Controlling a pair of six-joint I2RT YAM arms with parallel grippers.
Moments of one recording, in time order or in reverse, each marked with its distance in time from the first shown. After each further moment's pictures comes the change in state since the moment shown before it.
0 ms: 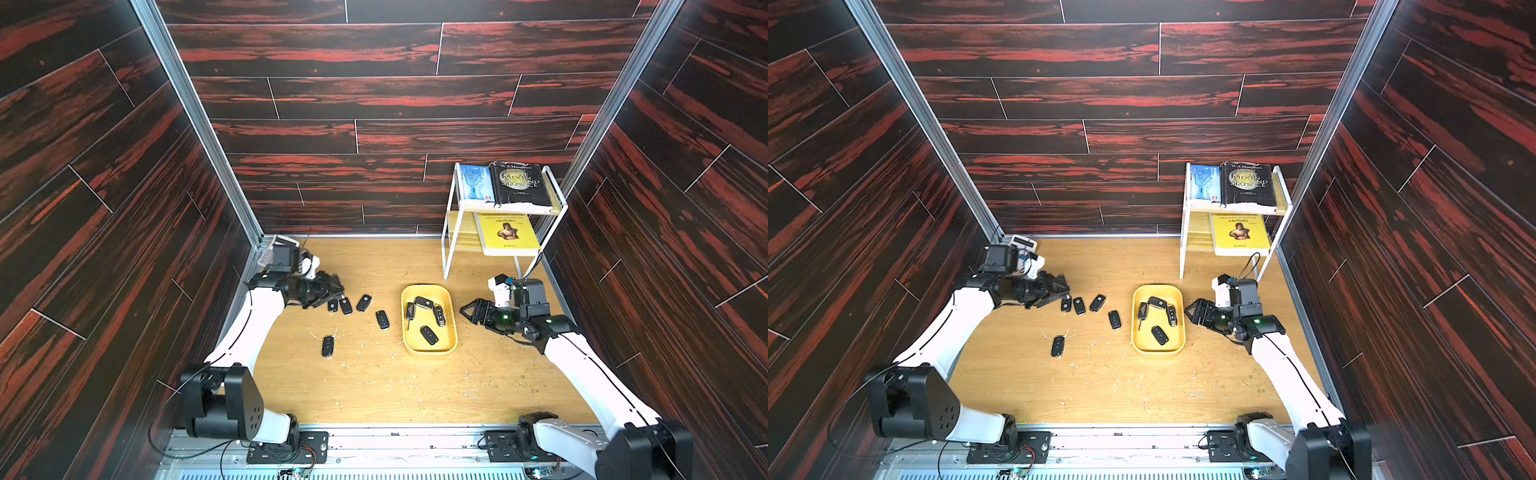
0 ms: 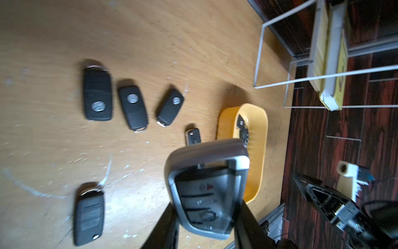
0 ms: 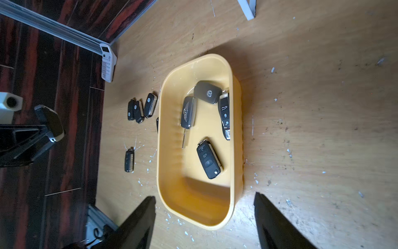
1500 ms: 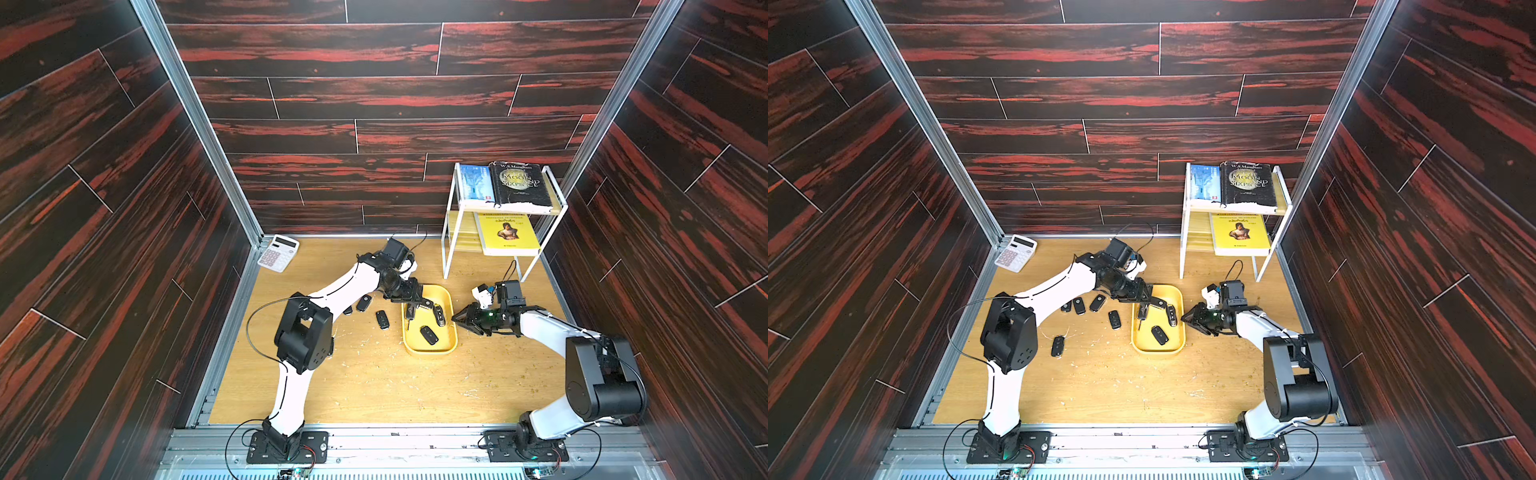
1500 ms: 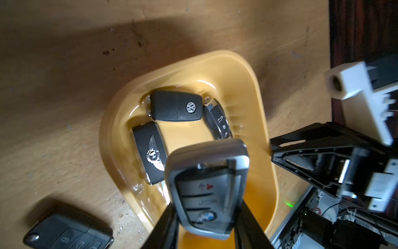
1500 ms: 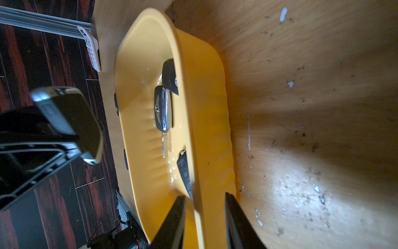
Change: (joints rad) left arm -0.517 0.636 0.534 -0.063 -0.193 0.116; right arm -0.030 0.404 -0.014 0.238 -0.155 0.027
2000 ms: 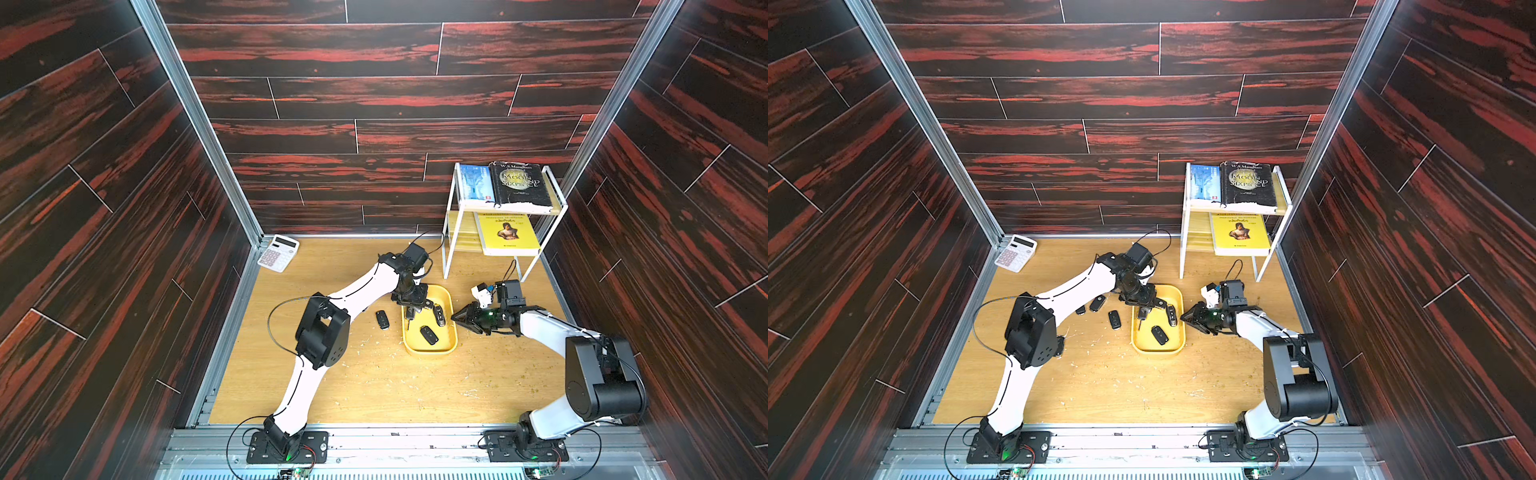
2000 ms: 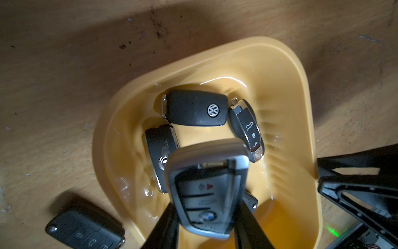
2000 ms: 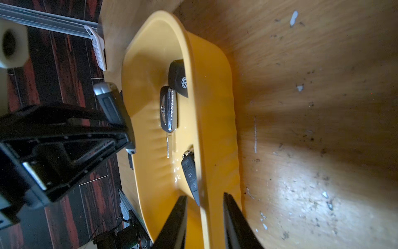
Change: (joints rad) left arm -0.084 0.165 0.260 -0.203 -0.226 -0.016; right arm 0.000 0.000 0.000 0.016 -0.017 0.000
